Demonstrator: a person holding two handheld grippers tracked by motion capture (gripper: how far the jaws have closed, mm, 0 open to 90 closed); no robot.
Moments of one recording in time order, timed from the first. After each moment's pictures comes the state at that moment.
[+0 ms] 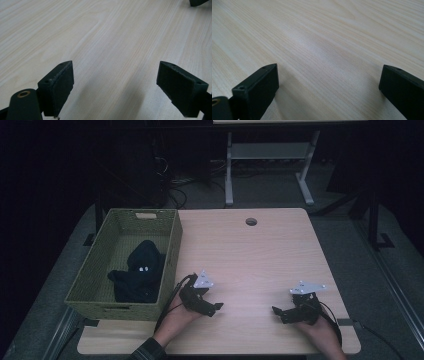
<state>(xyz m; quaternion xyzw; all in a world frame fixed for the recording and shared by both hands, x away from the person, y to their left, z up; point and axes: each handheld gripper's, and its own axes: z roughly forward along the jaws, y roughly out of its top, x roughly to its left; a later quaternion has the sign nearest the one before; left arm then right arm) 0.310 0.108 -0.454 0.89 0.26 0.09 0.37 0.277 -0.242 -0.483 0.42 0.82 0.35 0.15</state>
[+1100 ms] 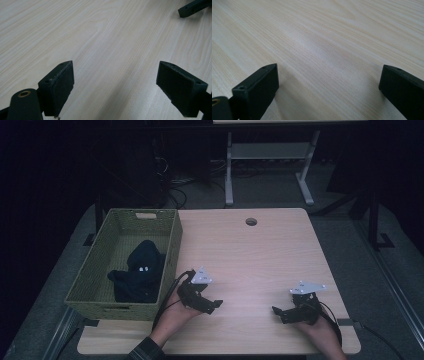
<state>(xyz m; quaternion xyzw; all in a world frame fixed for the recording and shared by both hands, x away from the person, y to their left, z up) 0.309 0.111 -0.433 0.89 0.26 0.09 0.37 0.277 -0.242 -0.483 0.42 0.82 0.35 0.15</state>
